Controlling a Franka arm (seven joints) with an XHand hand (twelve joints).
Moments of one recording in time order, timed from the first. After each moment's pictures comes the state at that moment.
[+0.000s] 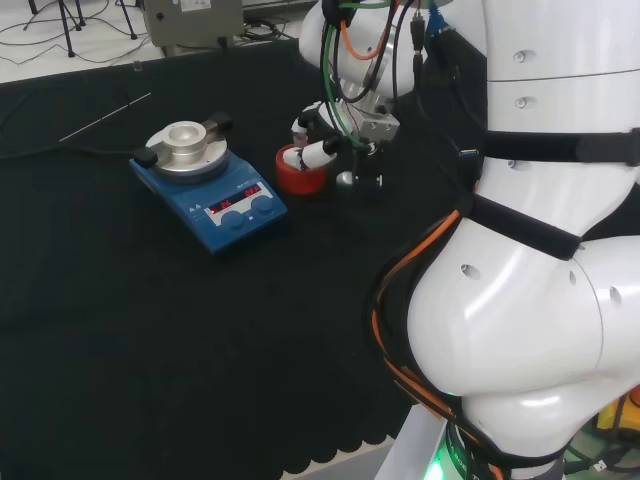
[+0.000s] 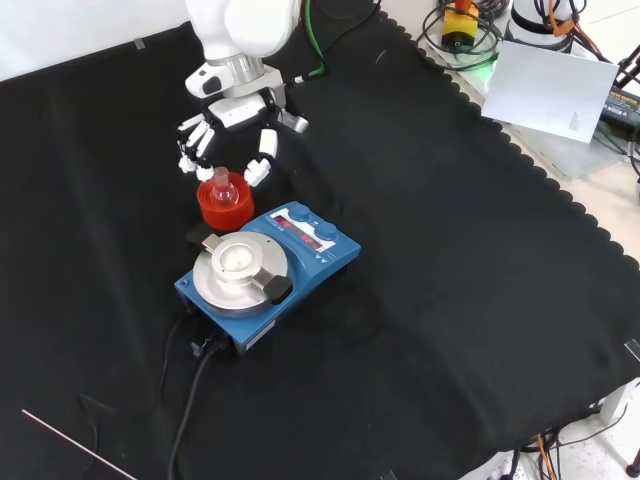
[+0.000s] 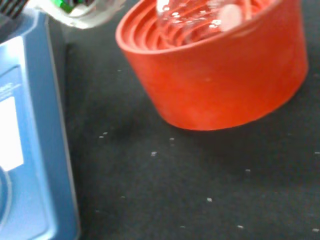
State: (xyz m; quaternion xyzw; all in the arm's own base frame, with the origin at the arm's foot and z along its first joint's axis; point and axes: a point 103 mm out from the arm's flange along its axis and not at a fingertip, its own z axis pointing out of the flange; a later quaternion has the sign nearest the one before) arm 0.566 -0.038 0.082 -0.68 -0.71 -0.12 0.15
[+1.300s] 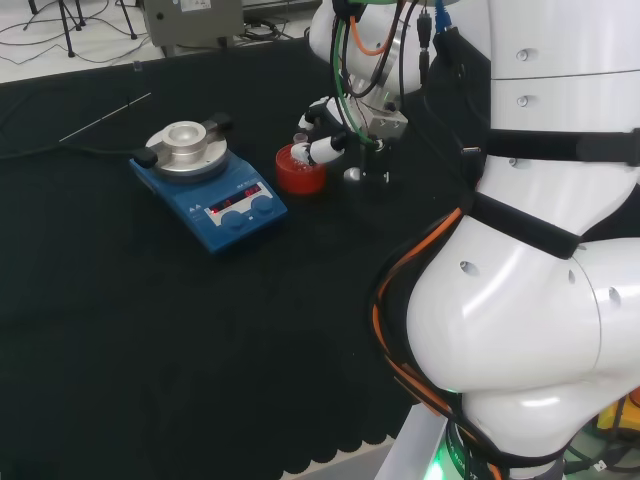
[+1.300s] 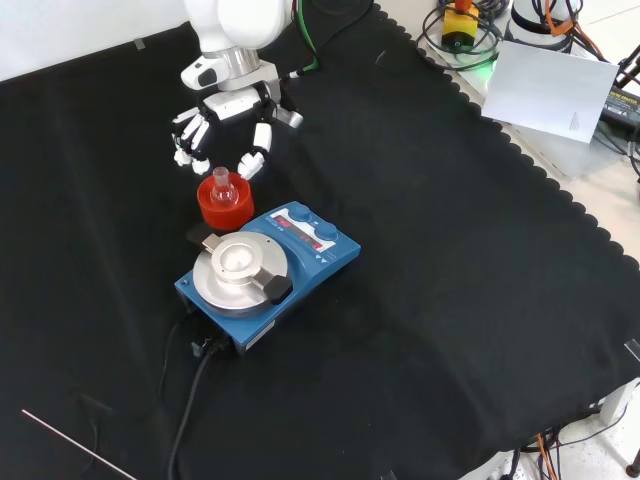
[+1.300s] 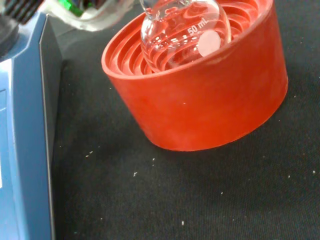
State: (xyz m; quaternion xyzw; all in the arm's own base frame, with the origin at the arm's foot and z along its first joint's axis) arm 0.570 -0.055 0.085 -0.68 -0.71 -0.13 0.15
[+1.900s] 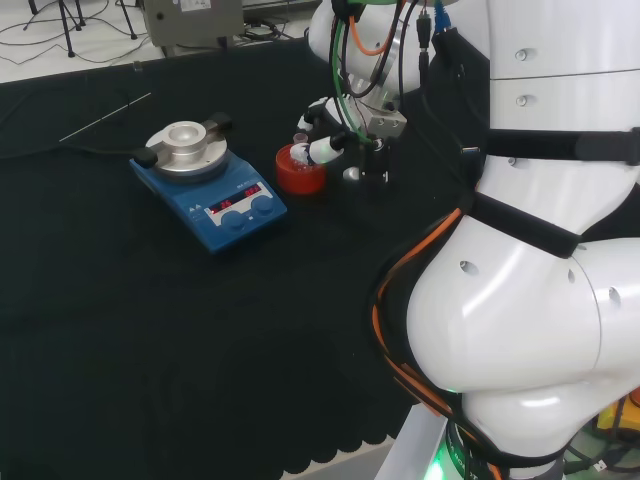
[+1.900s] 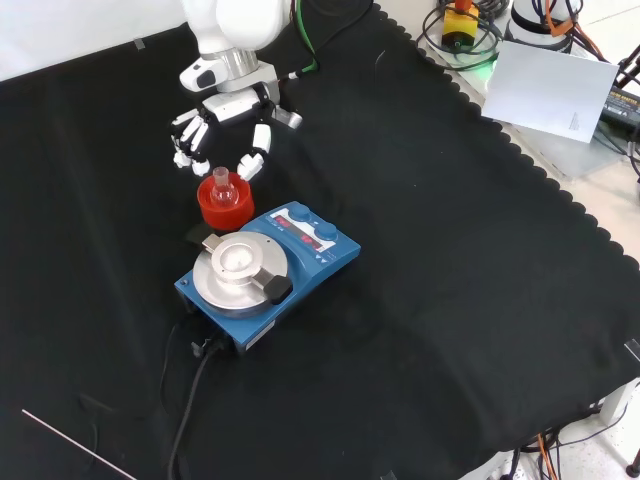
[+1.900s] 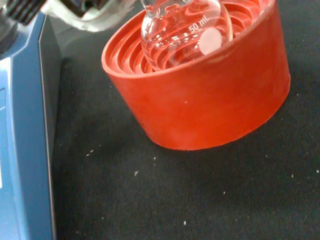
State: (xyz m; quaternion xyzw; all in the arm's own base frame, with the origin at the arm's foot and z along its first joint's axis) arm 0.571 -0.053 0.084 -0.68 -0.71 -0.13 0.15
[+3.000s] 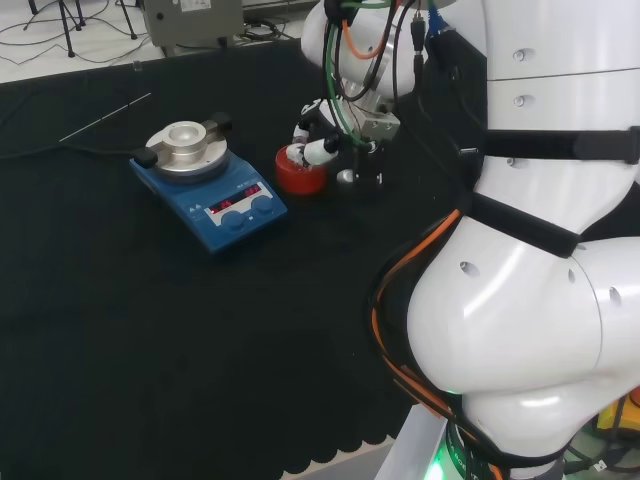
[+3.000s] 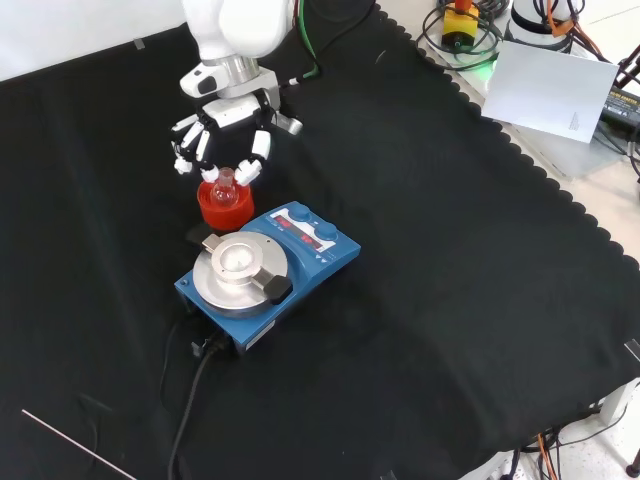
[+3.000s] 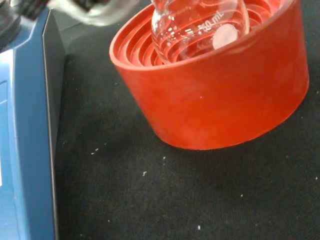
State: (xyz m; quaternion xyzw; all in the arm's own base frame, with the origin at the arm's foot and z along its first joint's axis) arm 0.576 -0.044 0.080 -0.67 -0.71 -0.13 0.14
